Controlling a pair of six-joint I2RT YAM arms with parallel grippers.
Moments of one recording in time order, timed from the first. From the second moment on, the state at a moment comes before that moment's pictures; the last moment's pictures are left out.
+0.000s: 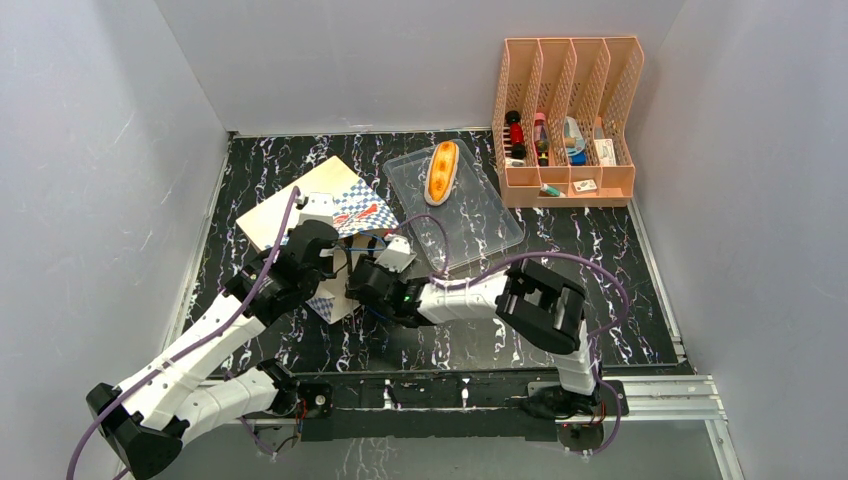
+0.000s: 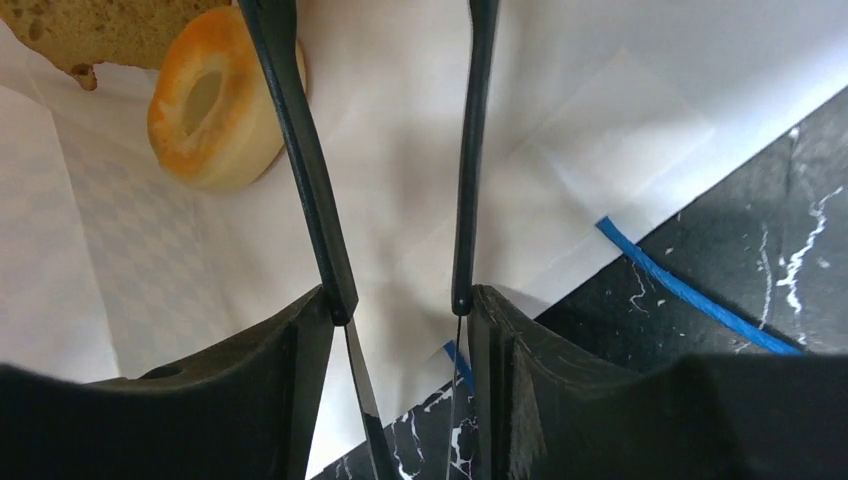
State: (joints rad) left arm -0.70 0.92 0.93 -0.78 -0.59 -0.31; right arm 1.17 1.97 1.19 0.11 0.48 1.19
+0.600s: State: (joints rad) left arm -0.70 0.93 0.96 -0.83 -0.59 -0.33; right arm 1.29 2.09 1.38 -0.27 0.83 0.97
